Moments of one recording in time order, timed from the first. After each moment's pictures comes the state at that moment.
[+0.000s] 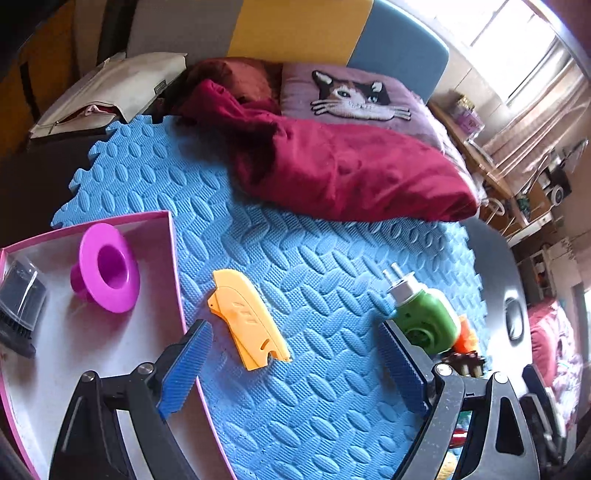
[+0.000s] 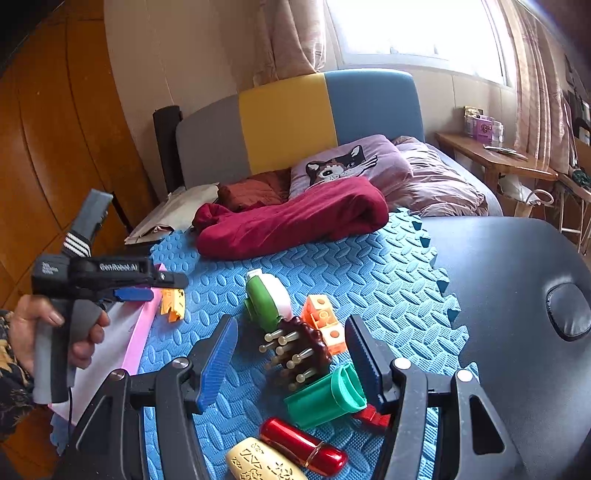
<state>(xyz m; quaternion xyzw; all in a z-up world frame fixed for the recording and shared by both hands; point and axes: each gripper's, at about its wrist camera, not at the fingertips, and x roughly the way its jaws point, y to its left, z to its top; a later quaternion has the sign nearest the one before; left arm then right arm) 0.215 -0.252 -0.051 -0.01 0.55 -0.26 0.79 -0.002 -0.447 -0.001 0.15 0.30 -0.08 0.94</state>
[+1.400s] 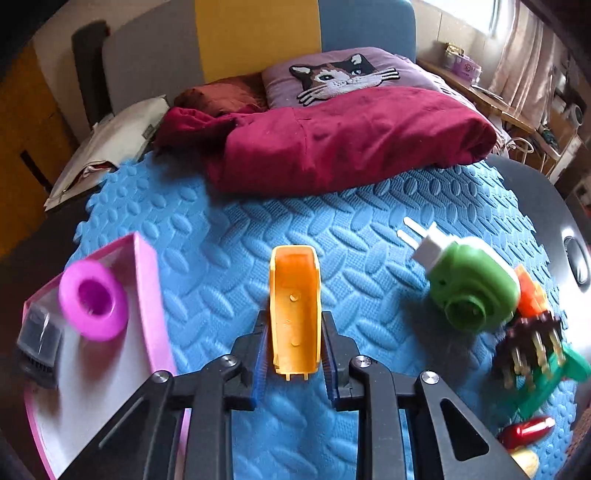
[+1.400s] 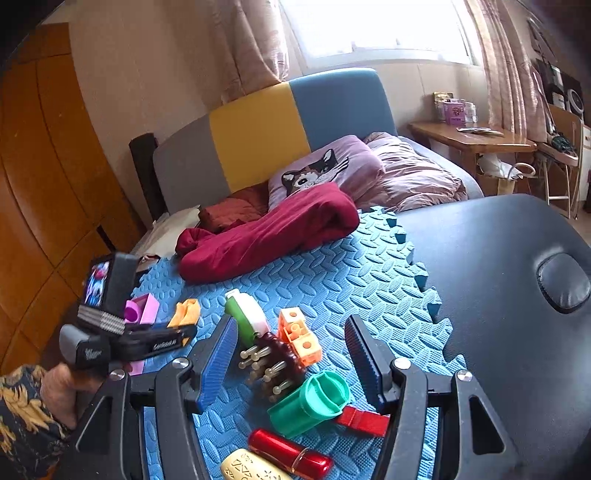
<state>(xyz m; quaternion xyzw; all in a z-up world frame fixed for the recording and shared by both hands) 0.183 -0.298 -0.081 0.15 0.48 -0.22 0.83 -0.013 -0.478 0.001 0.21 0.28 -0.12 0.93</state>
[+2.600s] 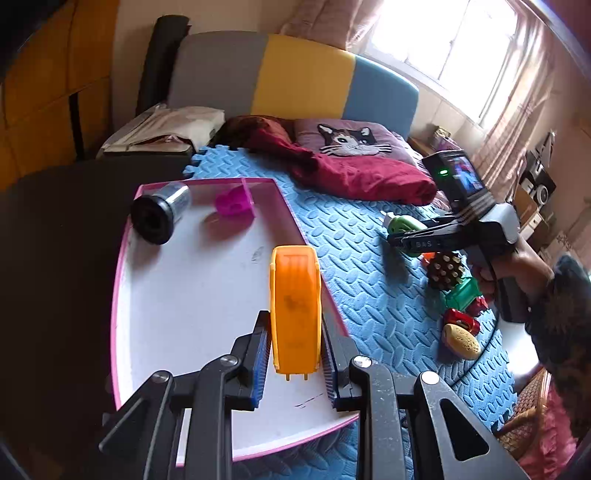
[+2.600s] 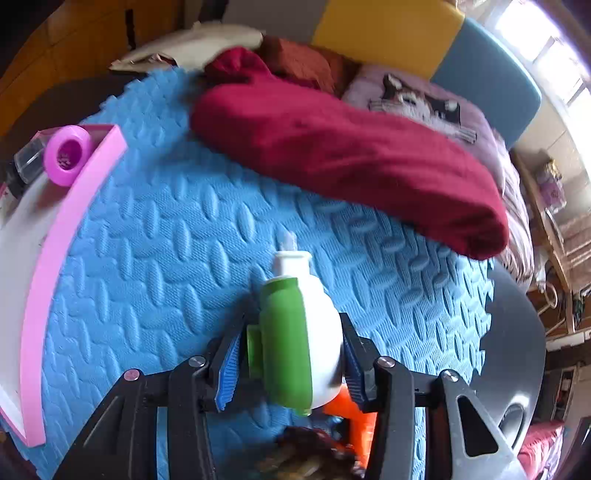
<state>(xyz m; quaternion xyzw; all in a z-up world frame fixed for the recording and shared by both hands) 0.063 -0.099 -0.019 -0.02 0.43 -0.26 0.87 0.169 -0.389 -0.054 -0.09 0.53 -0.03 0.84</state>
